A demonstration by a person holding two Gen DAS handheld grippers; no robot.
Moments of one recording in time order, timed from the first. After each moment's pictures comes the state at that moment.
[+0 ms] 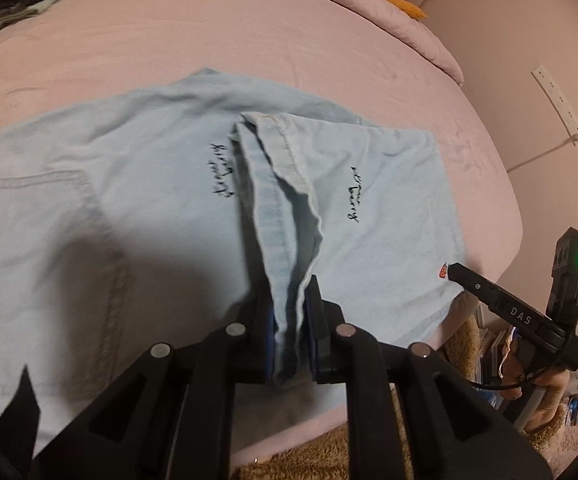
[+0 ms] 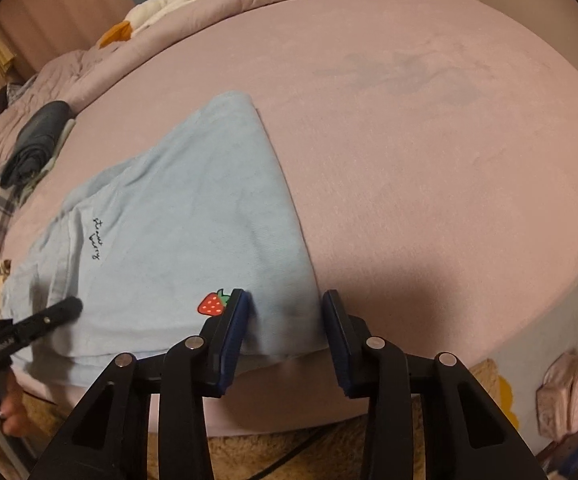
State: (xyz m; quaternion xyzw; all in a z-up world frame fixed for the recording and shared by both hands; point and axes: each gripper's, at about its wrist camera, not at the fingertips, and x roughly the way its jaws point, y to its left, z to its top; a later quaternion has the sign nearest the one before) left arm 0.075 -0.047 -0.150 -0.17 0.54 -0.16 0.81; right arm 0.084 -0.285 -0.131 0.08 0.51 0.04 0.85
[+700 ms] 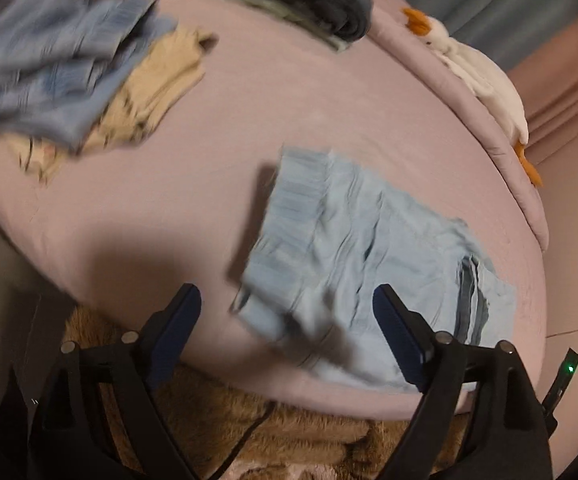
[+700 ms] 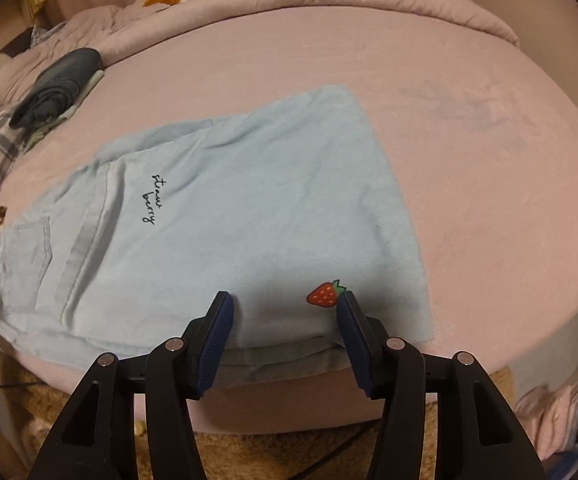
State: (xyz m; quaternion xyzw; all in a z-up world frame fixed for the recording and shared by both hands) left arm -0.040 0.165 -0.125 -0.32 0.47 0.10 0.81; right arm 0.079 -0.220 -0.116 -0.01 0.52 0.06 0.85
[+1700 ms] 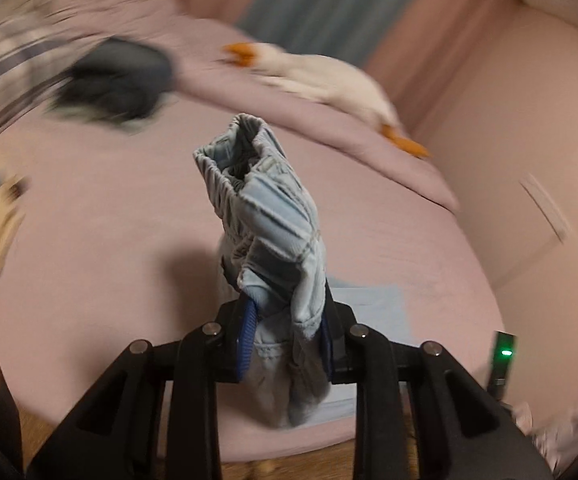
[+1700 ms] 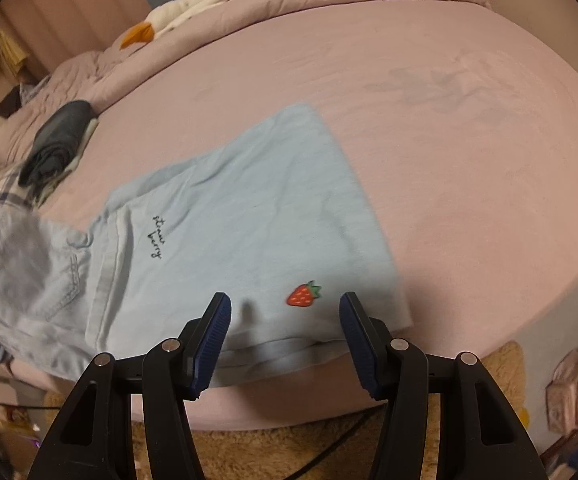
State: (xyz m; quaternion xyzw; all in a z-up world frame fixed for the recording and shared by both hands) left arm 0.035 0.014 -0.002 -0.22 0.35 -0.09 0.91; right arm 0.068 -0.262 -0.102 0.08 0.50 0.05 0.86
